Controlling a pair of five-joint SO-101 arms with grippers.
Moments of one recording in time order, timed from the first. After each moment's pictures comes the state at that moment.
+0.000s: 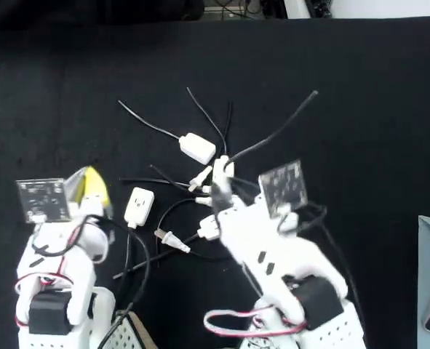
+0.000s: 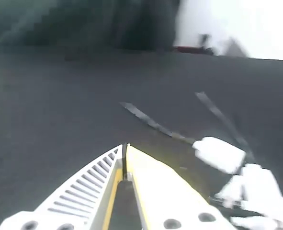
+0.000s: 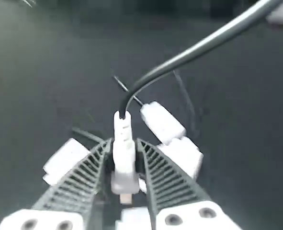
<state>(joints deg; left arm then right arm) -3.6 -103.7 74.8 57.7 4.4 -27.0 -93.8 72.6 55.6 -5.5</state>
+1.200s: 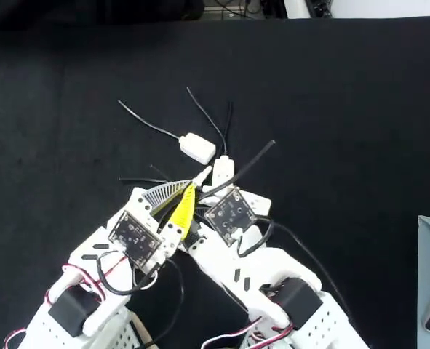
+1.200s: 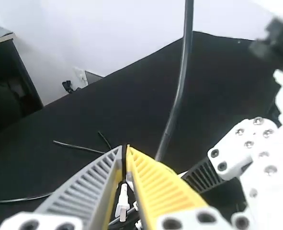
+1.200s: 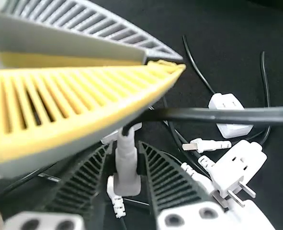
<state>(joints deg) 33.9 -103.8 81.5 42.4 -10.0 -43.1 -97.3 83.3 52.9 1.7</state>
